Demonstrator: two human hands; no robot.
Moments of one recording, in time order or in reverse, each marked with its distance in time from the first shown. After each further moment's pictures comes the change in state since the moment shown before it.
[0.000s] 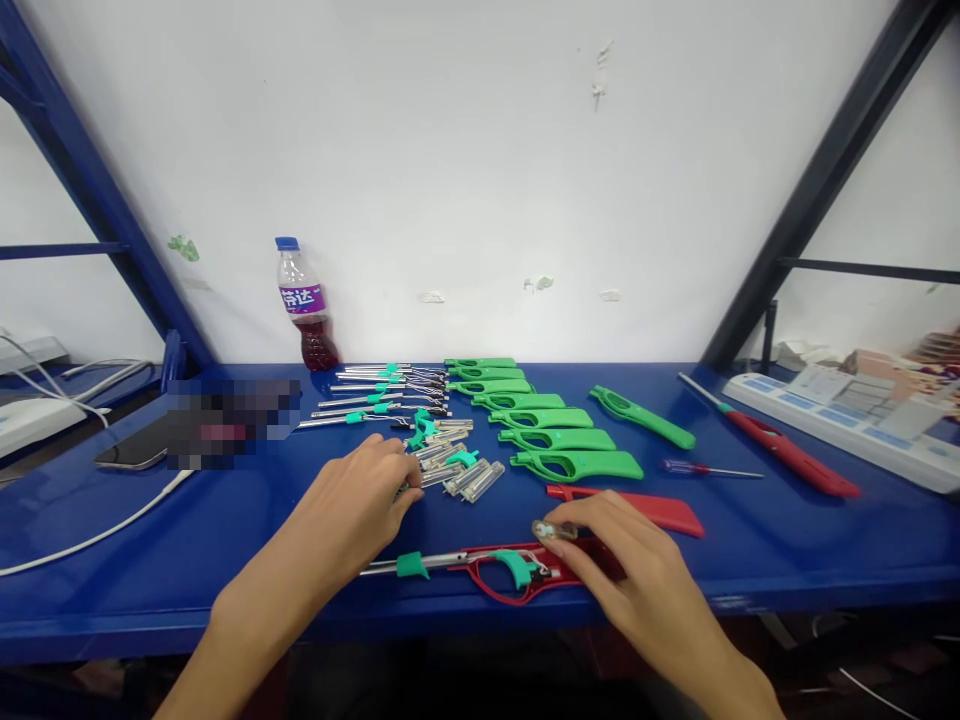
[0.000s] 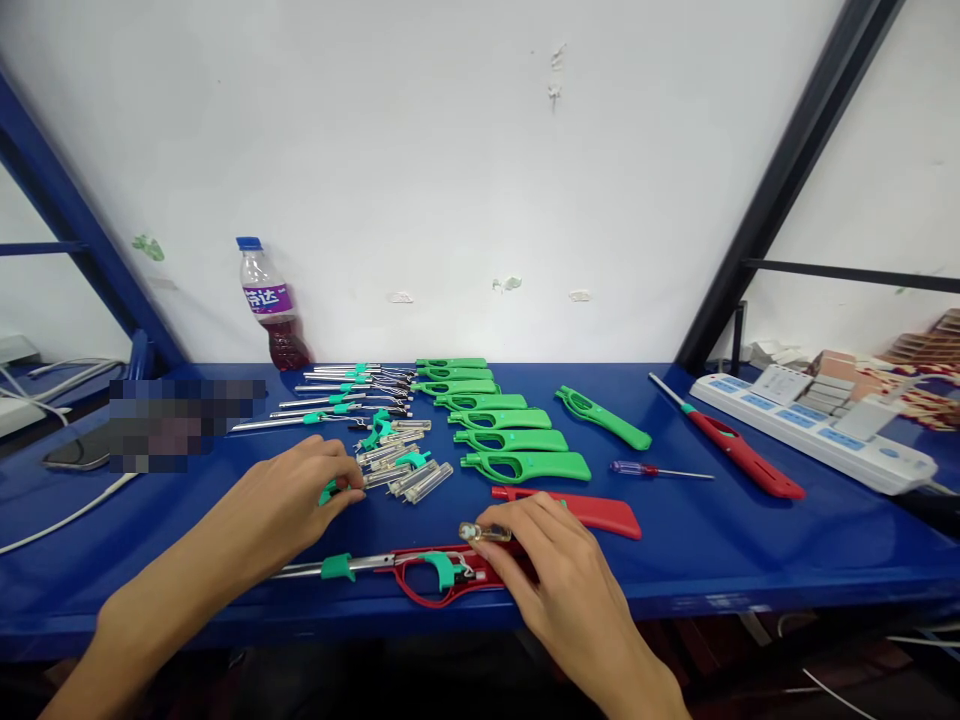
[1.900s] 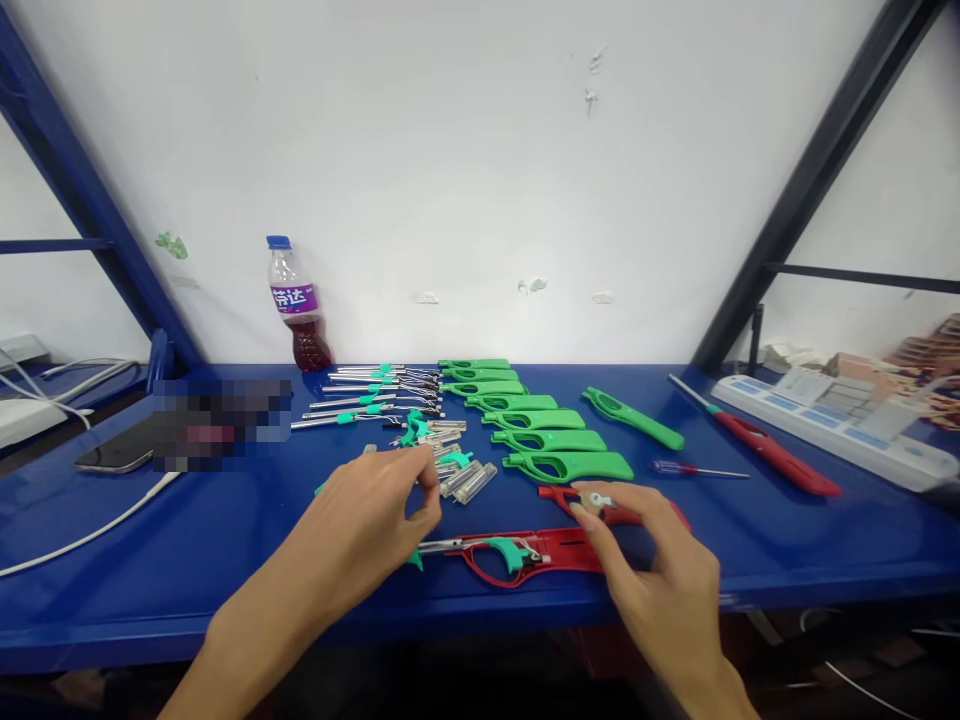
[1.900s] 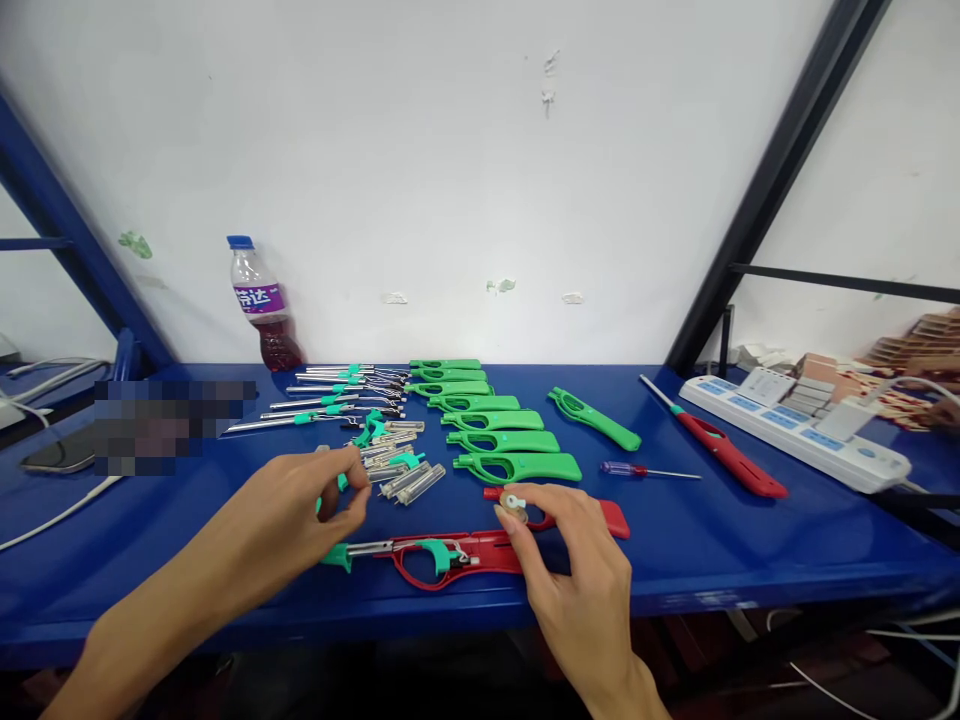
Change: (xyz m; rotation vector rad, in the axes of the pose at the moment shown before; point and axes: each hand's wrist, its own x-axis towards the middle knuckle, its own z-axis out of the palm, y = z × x) left_hand -0.009 0.020 -0.003 -0.203 0.221 0.114; right_hand 0.000 -0.004 0.002 -0.082 0.451 0.076
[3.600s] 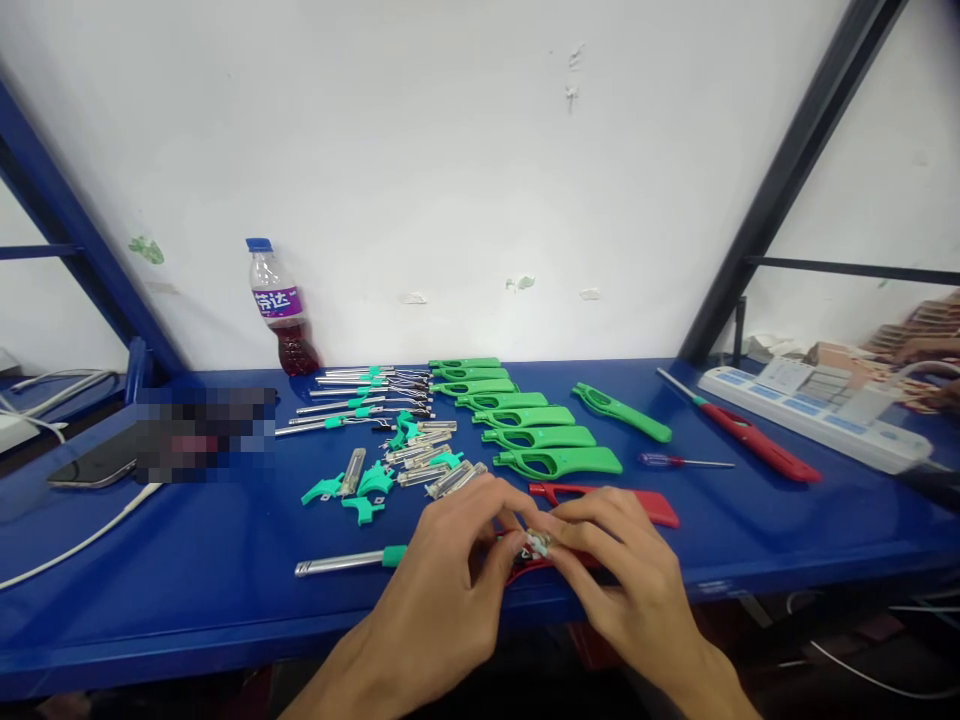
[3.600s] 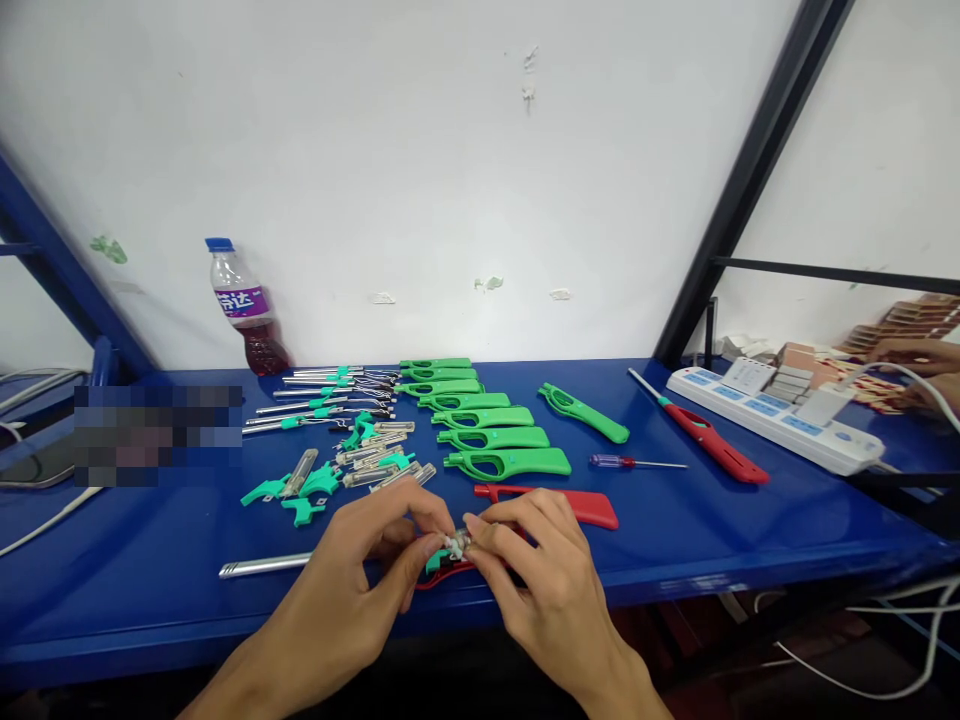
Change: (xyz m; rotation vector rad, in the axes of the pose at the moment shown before) left_hand -0.008 0.063 0.044 -0.857 -0.026 0.086; right_hand -0.002 0.002 -0.002 0.057 -0.228 -0.255
